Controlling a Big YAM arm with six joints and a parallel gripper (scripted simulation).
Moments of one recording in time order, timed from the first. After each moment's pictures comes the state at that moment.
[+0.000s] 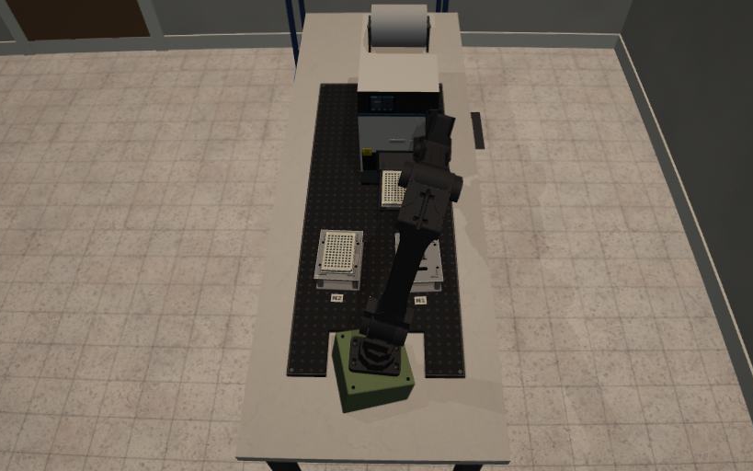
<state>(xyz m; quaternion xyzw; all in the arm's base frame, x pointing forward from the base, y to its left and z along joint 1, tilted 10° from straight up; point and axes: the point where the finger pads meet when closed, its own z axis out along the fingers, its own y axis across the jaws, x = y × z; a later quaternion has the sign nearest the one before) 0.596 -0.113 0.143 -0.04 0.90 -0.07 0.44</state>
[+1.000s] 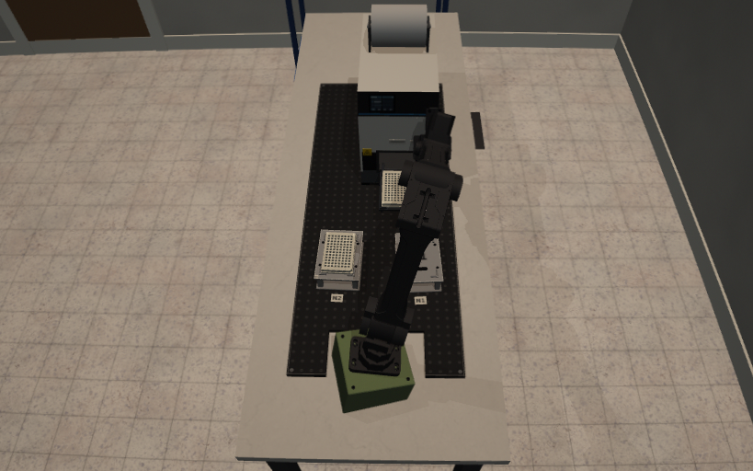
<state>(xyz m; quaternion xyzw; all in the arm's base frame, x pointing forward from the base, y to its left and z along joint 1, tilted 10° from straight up) 0.602 -0.113 0.144 -0.04 0.90 -0.07 0.44</state>
